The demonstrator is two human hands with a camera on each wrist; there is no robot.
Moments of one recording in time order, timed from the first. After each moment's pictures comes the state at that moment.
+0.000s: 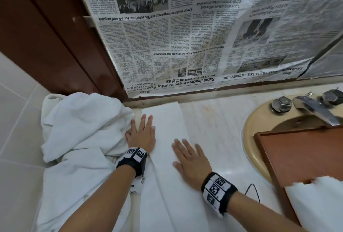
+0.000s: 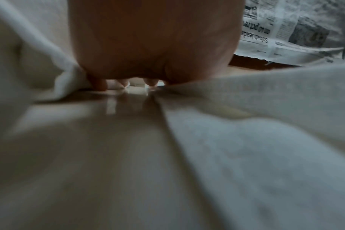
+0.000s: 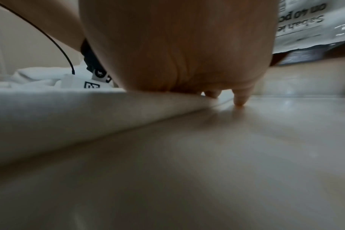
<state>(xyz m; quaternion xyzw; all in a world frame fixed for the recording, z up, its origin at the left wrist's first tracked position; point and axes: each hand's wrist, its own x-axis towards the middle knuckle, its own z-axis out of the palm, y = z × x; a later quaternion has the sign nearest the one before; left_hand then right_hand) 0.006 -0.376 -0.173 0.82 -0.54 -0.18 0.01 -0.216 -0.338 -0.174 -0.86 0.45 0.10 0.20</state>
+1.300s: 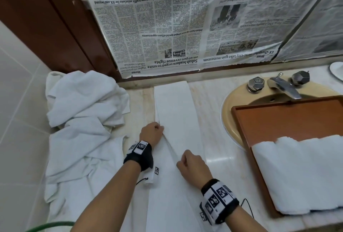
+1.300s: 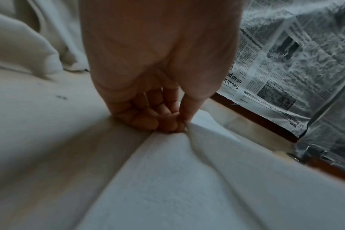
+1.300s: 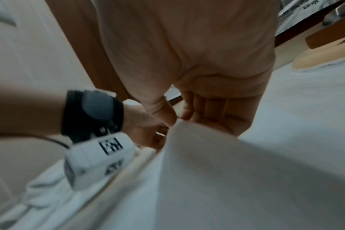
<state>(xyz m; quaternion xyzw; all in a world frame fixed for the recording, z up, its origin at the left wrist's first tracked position) -0.080 -0.303 -0.149 0.80 -0.47 -0.34 0.15 -0.276 -0.225 -0.119 -0.71 0.58 -0.04 0.41</state>
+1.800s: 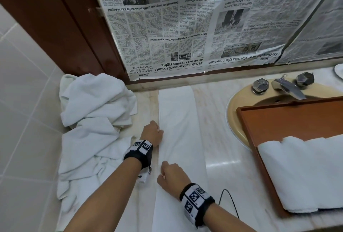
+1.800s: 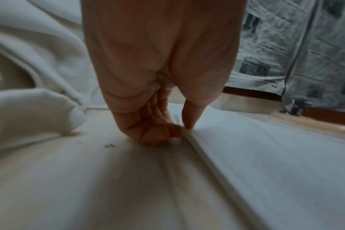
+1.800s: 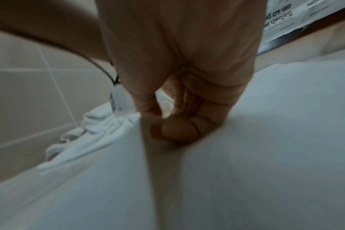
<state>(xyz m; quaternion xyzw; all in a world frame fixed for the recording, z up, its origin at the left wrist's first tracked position) -0.056 -0.294 -0.142 0.79 -0.50 -0.32 0.12 -0.204 -0.188 -0.132 -0.77 0.49 0.05 0.40</state>
